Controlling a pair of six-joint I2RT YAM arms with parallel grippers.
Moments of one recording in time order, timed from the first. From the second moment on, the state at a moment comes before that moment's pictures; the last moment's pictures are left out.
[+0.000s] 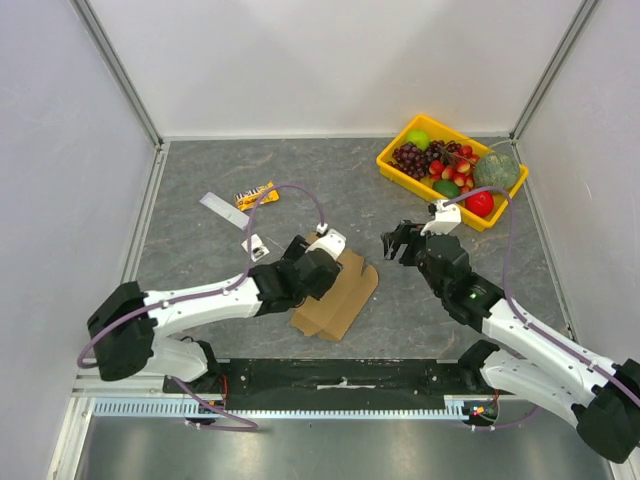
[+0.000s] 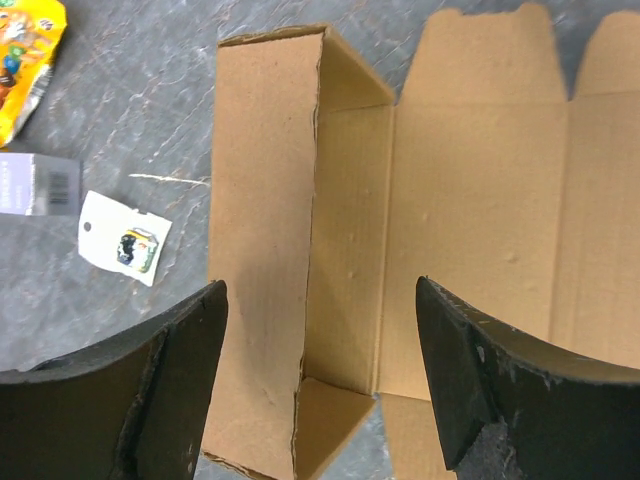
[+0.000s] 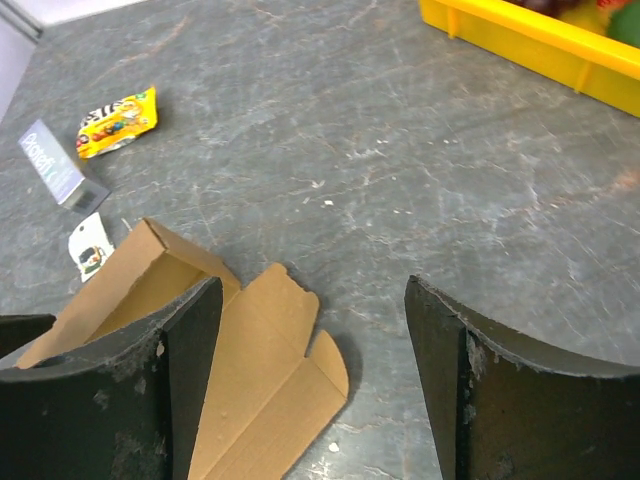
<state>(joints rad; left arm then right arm) -1.05 1.32 0.82 -0.32 -0.56 -0.17 0.69 0.89 0.55 0.05 0.40 0.49</state>
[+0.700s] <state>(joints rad) -1.08 1.57 0.94 -0.40 -0.82 -0.08 0.57 0.87 0.52 -0.03 0.31 0.52</state>
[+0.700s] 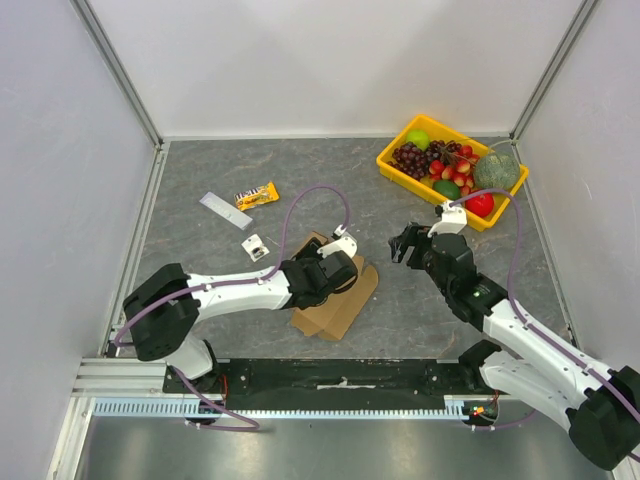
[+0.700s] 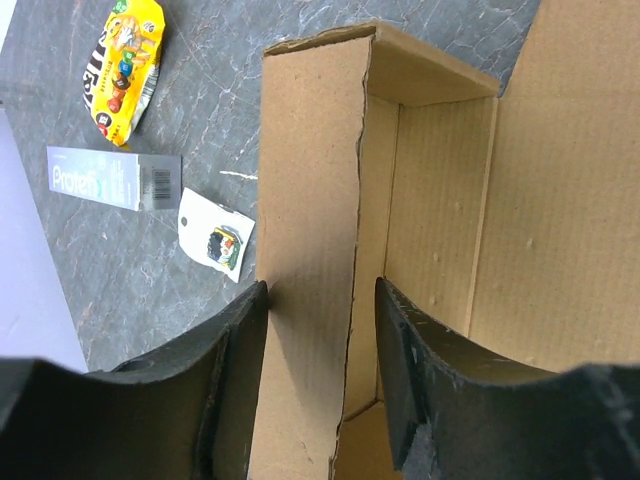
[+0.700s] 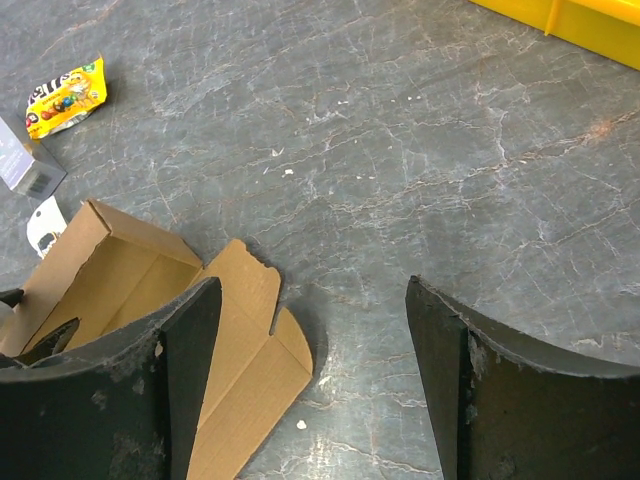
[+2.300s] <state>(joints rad) -0.84 1.69 0.91 -0.21 -0.54 -0.27 0.50 0.79 0.59 -0.23 0.16 0.58</state>
